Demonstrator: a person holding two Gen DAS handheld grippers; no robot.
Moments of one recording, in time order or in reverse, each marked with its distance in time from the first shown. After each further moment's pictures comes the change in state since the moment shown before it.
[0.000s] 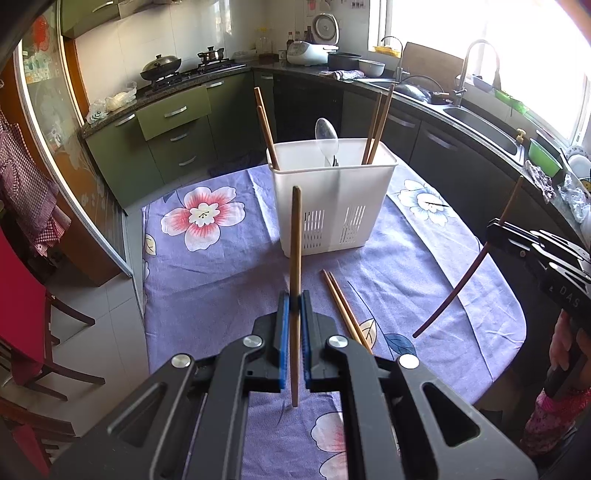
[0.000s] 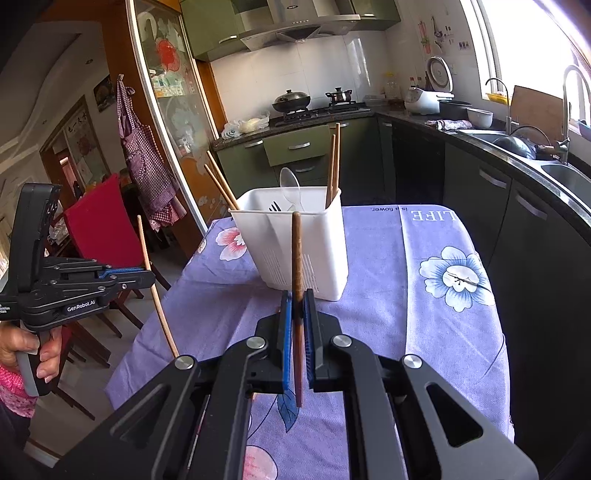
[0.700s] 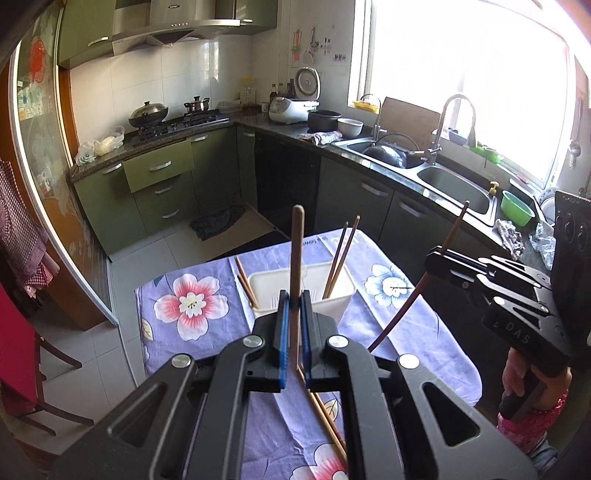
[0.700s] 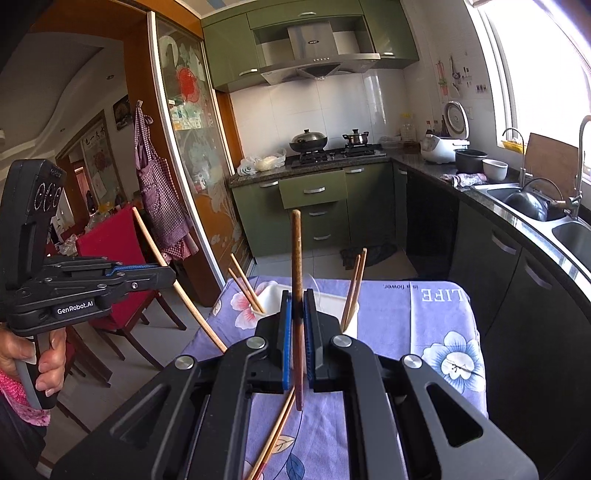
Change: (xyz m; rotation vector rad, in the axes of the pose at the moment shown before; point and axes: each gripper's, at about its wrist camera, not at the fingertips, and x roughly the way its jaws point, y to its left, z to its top) left arm -0.072 -0.010 0.106 0.000 -0.198 -0.088; right arm -0.026 0.024 0.114 -0.066 -0.155 0.039
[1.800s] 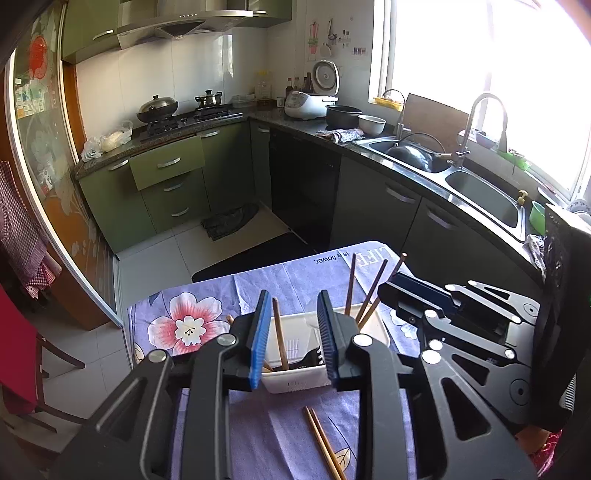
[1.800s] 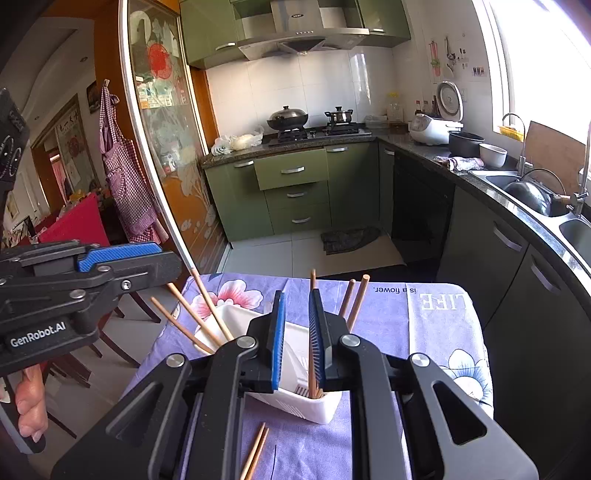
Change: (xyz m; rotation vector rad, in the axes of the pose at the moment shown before) left arm 0.087 0.003 0.033 -0.028 0.032 0.060; right arm 0.115 -0.024 0.007 0.012 0.095 -0.078
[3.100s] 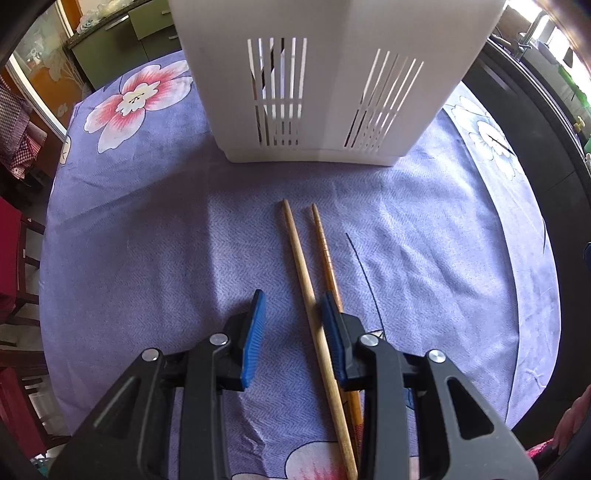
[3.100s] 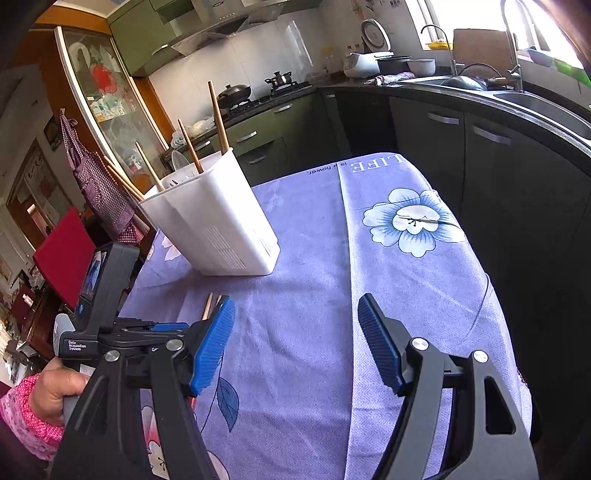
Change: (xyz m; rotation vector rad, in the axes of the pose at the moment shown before) left arm 0.146 -0.028 -0.195 -0.122 0.544 0.062; right arm -0.063 -0.084 -0.189 0.275 0.113 -0.047
